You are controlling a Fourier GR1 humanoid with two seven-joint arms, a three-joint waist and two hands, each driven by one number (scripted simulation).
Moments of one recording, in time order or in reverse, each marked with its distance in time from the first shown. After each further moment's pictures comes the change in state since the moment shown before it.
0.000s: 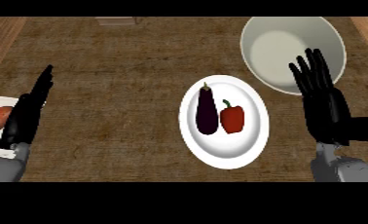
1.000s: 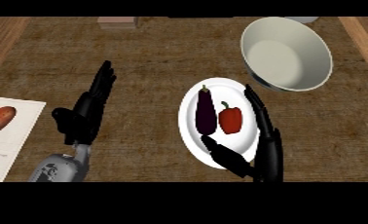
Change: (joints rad) left arm -0.038 -0.314 -0.091 -0.126 0.083 -0.004 -0.095; right arm 0.156 0.154 0.438 -0.066 0.794 -0.511 0.018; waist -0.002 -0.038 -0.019
